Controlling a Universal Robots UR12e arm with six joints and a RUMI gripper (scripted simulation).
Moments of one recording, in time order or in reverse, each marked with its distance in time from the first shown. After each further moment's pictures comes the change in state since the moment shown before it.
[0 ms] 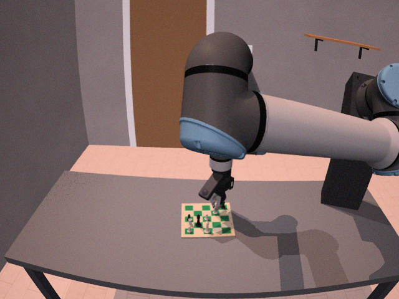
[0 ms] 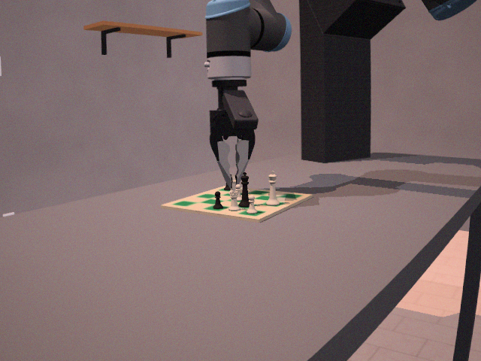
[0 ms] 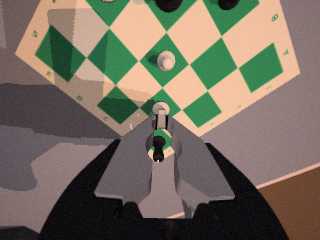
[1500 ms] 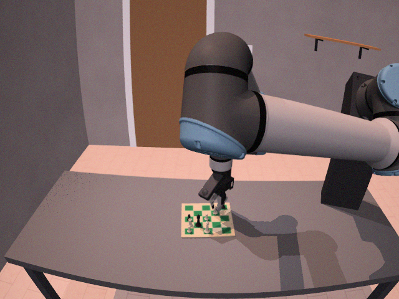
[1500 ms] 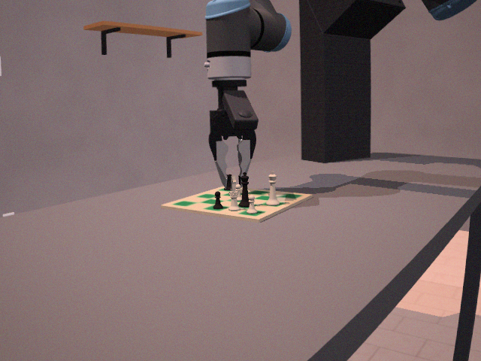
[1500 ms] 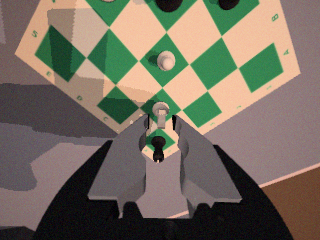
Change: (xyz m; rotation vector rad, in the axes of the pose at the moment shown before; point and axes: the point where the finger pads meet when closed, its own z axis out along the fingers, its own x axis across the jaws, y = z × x) arm 0.000 0.000 0.000 0.000 0.000 0.000
